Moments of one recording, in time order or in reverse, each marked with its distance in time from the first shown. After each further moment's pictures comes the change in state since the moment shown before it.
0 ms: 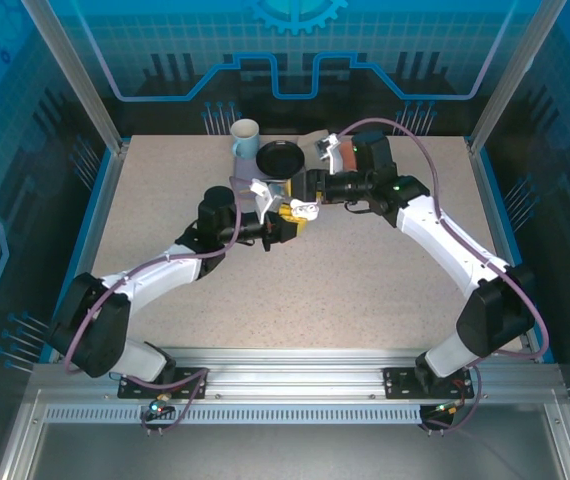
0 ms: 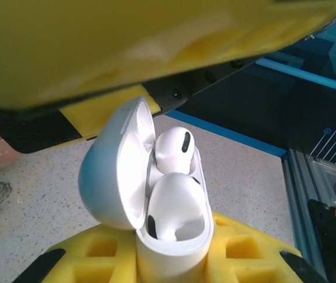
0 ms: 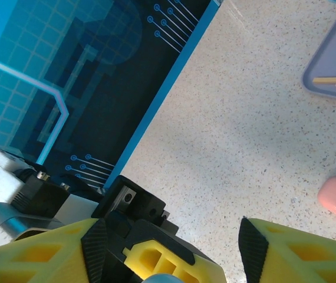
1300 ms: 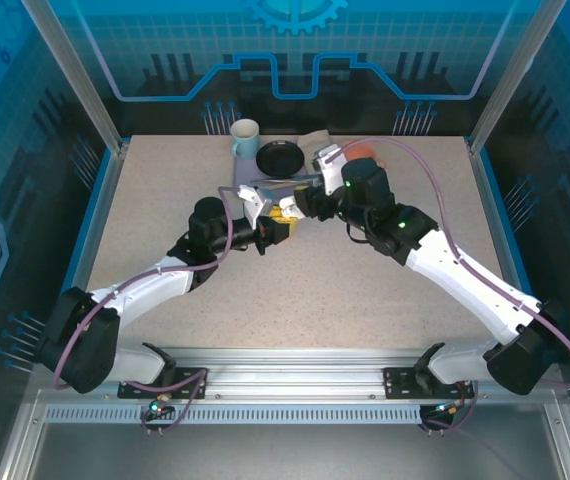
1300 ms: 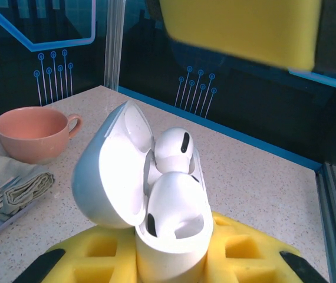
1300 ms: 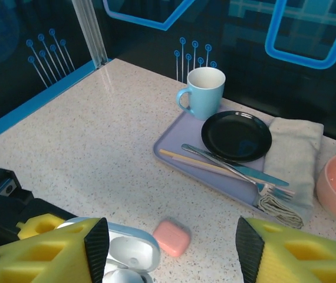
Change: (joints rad) left arm 0.000 -0.097 -0.104 0.051 -0.135 -0.008; right arm 0.214 -0.228 -0.098 -0.004 0.777 -0.400
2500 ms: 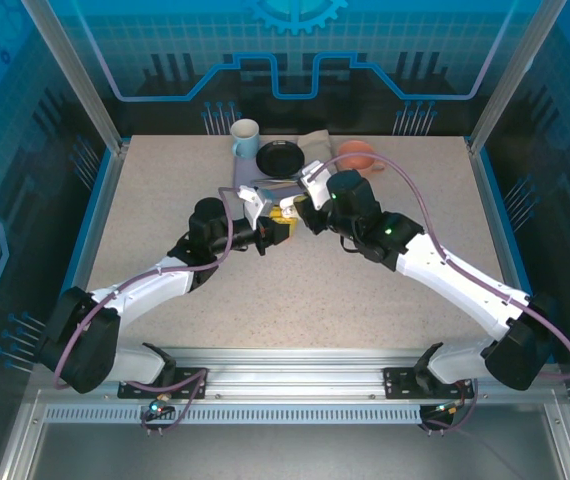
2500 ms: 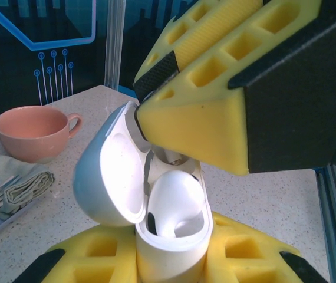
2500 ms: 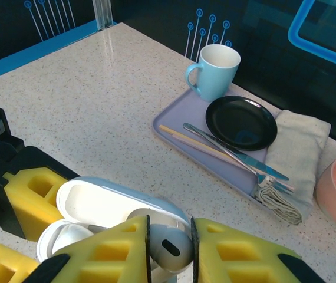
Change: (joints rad) left arm -0.002 0.000 -0.004 0.002 -0.004 0.000; right arm 0.070 0.030 -0.067 0.025 0.048 -0.151
